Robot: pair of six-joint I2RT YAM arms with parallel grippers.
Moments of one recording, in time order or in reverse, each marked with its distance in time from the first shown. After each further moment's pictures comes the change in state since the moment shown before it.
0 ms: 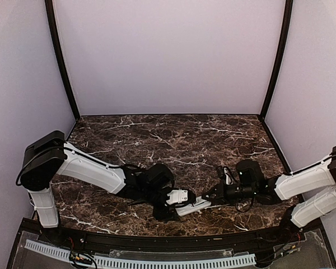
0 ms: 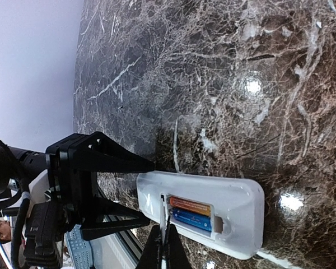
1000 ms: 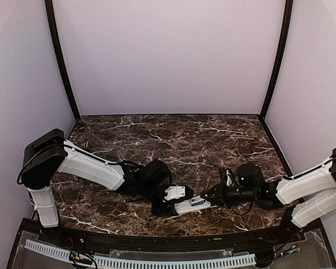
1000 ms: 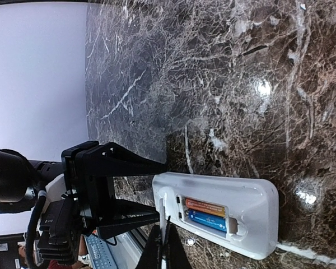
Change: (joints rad) left arm 0.034 0.000 -0.002 0.000 0.019 -0.003; right arm 0.079 -0.018 -0.041 0.100 0.123 0.201
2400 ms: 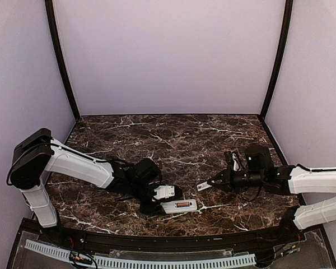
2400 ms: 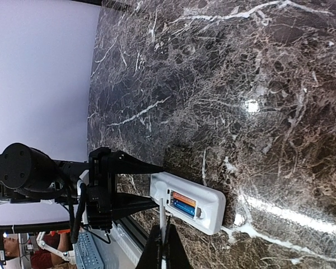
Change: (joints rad) left arm 0.036 -0.113 -0.088 -0.109 -0.046 0.016; right arm -0.134 -0.193 0.168 -0.401 -0.075 -0.206
